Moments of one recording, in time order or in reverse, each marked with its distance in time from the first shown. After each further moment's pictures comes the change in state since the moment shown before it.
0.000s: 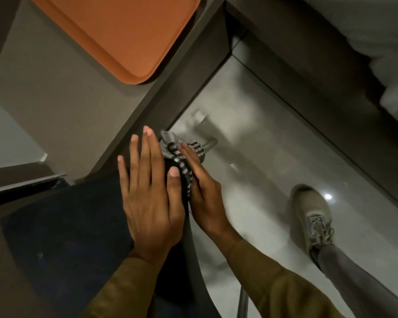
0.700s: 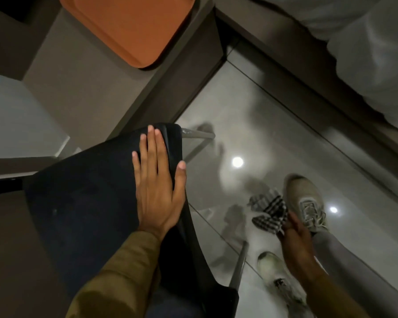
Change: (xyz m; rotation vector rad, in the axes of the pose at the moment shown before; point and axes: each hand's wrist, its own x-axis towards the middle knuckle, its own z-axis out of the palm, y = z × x) left_hand -0.077 -0.008 0.003 -0.032 -0.033 0.061; right_hand -0.191 0.109 -0.162 0.318 0.506 0.634
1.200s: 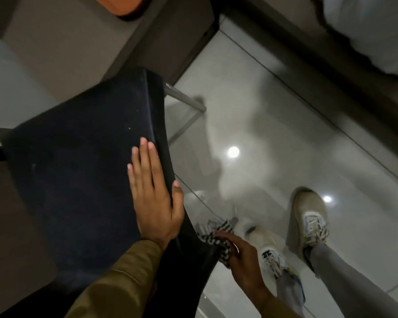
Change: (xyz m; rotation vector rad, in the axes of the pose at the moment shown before) left_hand -0.131 -0.005 0.047 0.076 0.121 0.023; right_hand -0.091 0.142 -0.018 -0.451 -0.319 -0.201
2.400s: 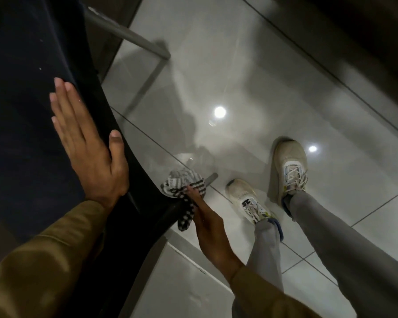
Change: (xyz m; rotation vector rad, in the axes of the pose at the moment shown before) left_hand 0.000 0.007 -0.001 -0.100 0.088 0.047; right_hand -0.036 0.001 0.009 0.286 -0.140 -0.017
